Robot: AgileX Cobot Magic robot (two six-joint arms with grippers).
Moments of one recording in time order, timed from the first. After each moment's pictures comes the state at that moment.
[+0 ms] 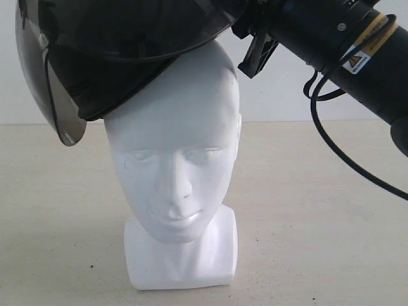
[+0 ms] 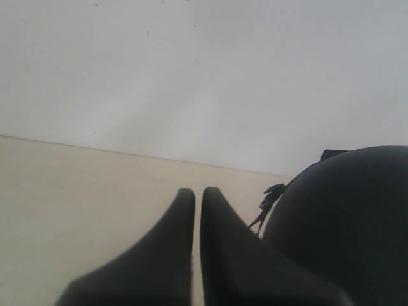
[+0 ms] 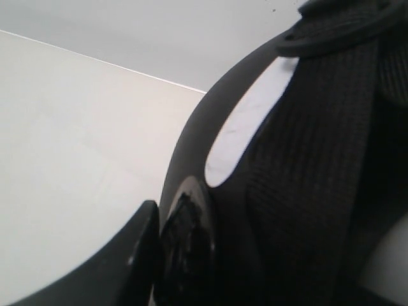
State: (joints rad) left arm 0.15 1.34 -1.40 -0.87 0.82 0.40; right arm 0.48 1.43 -0.86 -0.45 -1.06 1.81
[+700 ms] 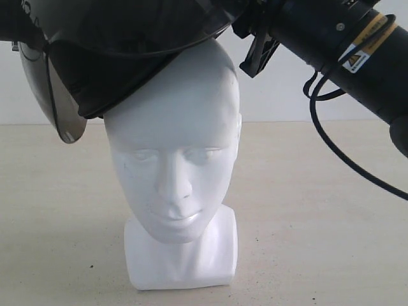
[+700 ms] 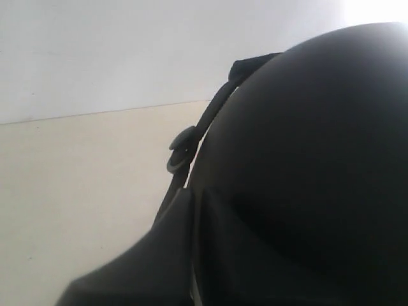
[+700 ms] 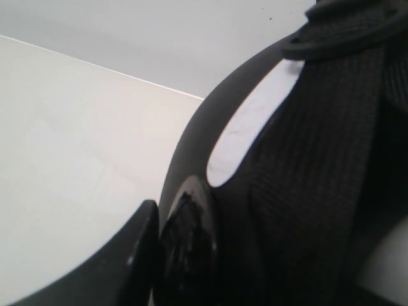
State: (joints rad) left arm 0.09 1.69 -1.41 -1.40 1.13 1.03; right arm 0.48 1.43 -0.85 -0.43 -1.04 1.78
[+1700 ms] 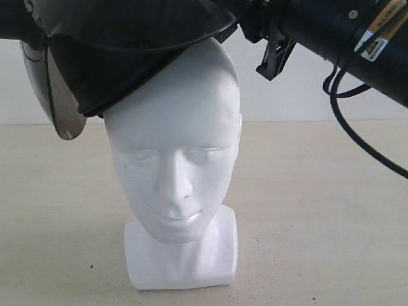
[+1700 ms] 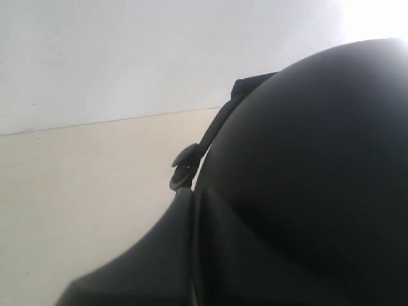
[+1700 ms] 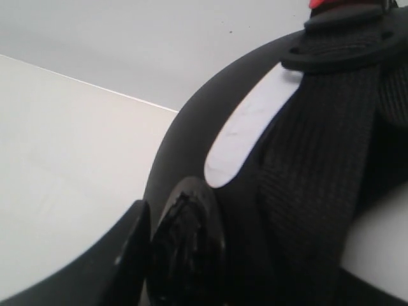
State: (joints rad) left arm 0.05 1.70 -1.41 -1.42 1.08 1.05; right arm 0.49 1.34 -0.85 -0.45 -0.81 1.77
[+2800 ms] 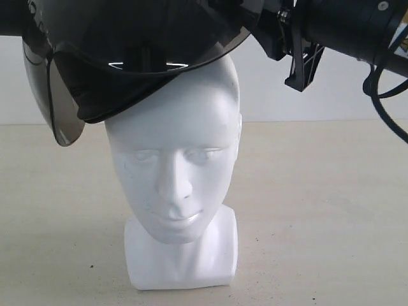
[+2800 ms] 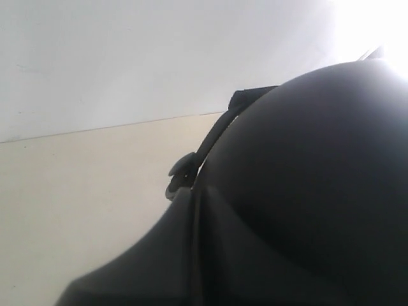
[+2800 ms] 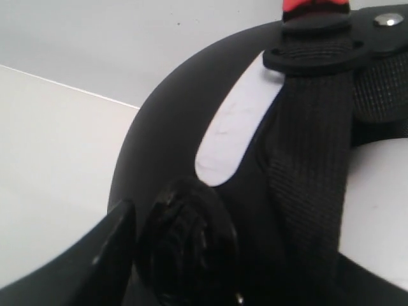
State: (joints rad) left arm 0.02 1.70 -1.41 -1.45 1.07 1.06; right arm 0.48 1.22 -0.86 -0.65 -0.54 1.92
